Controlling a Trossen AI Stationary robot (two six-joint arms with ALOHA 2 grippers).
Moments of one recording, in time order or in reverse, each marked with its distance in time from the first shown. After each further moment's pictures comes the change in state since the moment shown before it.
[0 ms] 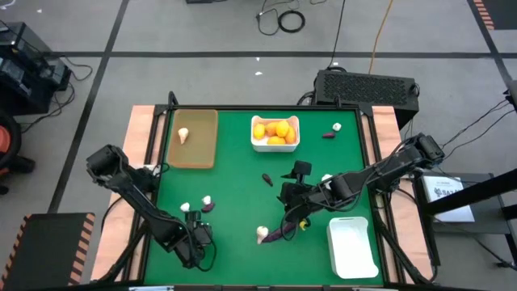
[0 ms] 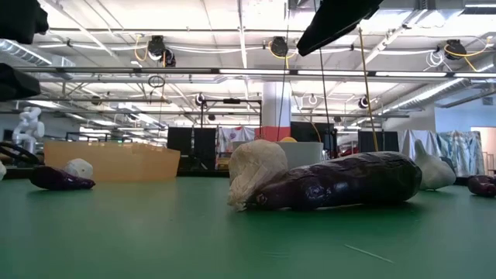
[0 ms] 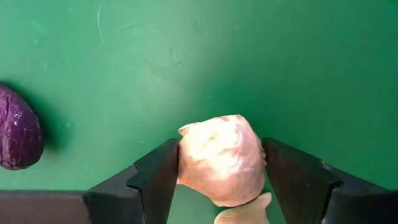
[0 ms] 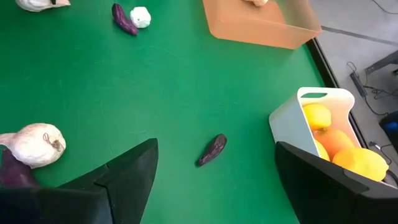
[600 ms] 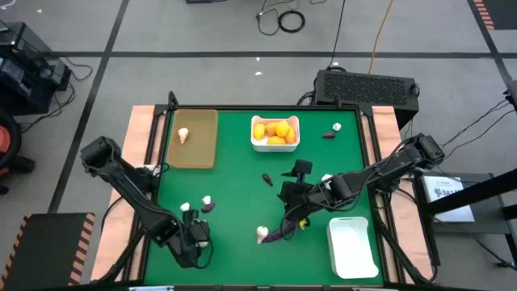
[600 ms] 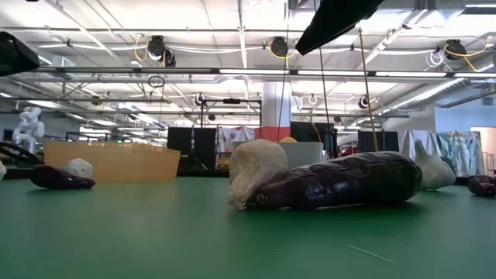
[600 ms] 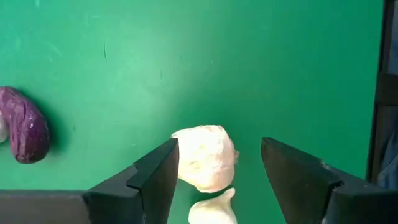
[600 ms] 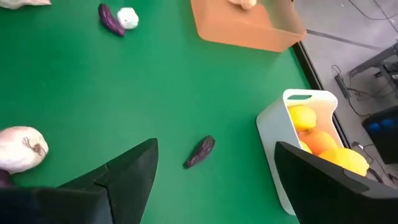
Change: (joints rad) left arm 0.000 -0.122 0.000 0.014 -0.009 -0.052; right arm 0.001 0.000 0.000 -0.003 0.045 -0.012
